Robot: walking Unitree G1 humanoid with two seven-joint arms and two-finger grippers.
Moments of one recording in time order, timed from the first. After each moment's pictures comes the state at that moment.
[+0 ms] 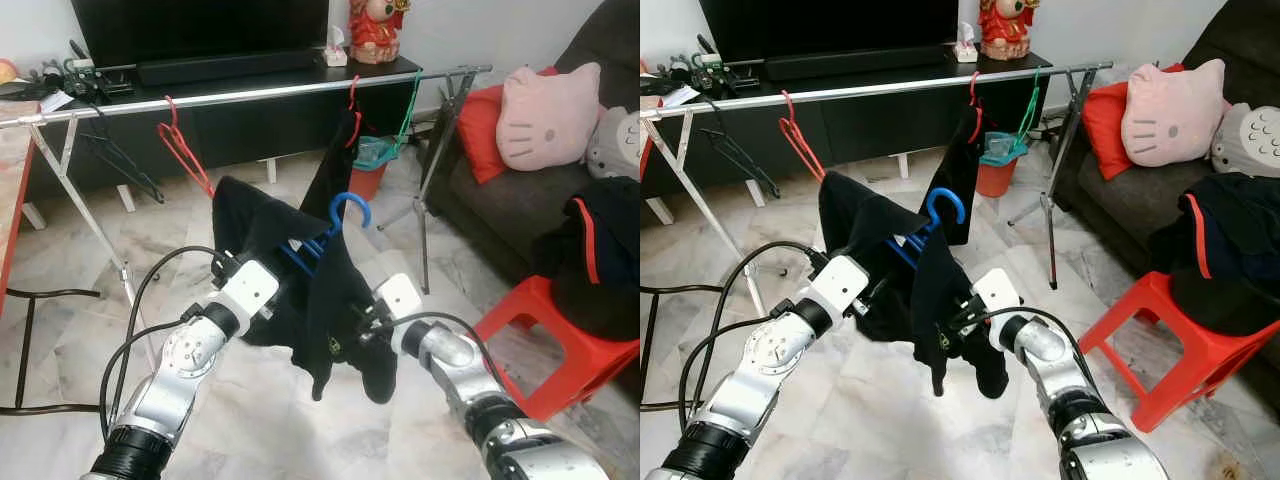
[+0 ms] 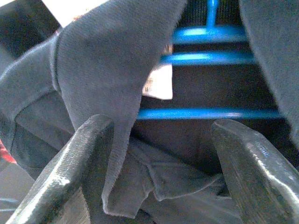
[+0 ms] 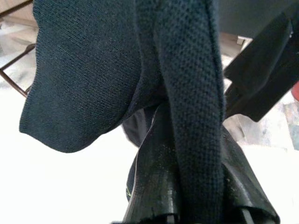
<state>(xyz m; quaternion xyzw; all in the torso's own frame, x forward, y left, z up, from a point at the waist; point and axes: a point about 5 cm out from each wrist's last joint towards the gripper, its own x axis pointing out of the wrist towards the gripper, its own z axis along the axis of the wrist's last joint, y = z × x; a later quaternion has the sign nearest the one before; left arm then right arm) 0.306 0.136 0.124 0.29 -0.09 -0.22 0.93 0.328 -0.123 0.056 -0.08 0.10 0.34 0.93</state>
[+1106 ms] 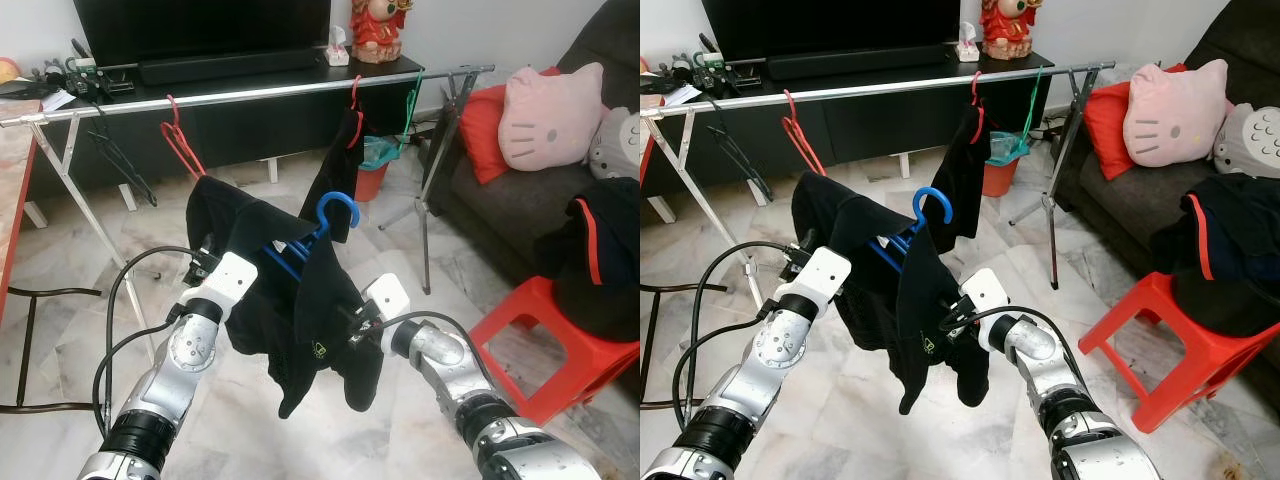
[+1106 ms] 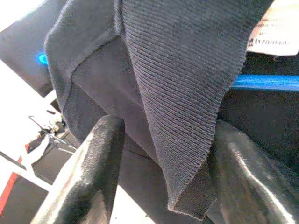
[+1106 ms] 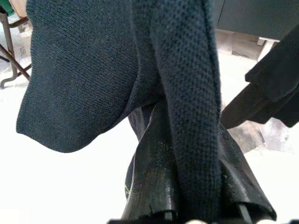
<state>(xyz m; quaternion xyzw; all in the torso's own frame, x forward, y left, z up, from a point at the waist) 0.325 0.159 0.111 0.32 -0.07 -0.05 0.94 0.323 -0.111 0.053 -0.07 0.11 0.38 0.92</state>
